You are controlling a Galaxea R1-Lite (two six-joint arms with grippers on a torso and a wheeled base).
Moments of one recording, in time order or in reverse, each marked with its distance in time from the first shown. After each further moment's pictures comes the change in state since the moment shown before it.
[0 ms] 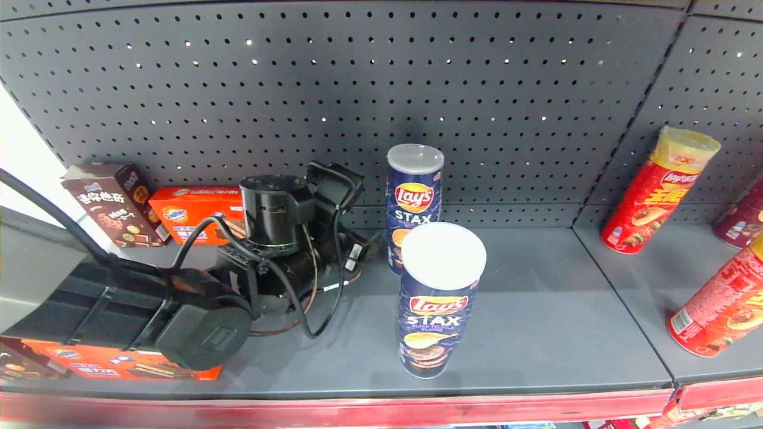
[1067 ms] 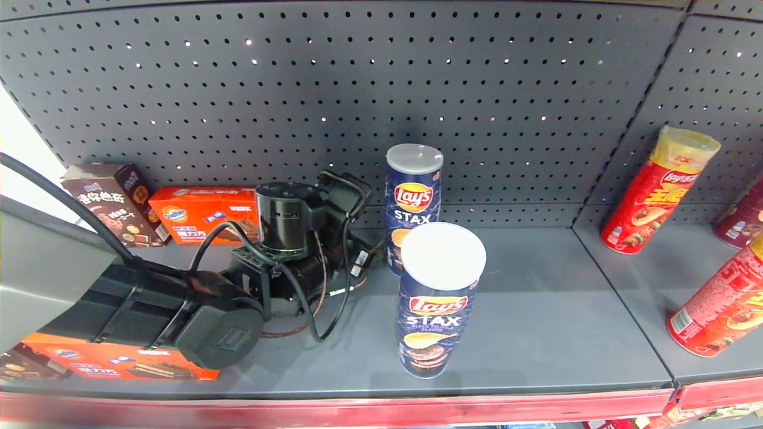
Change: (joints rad) left arm -0.009 0.042 -0.014 0.005 -0.008 0.017; right arm 0.000 0.000 0.000 0.000 0.000 0.000
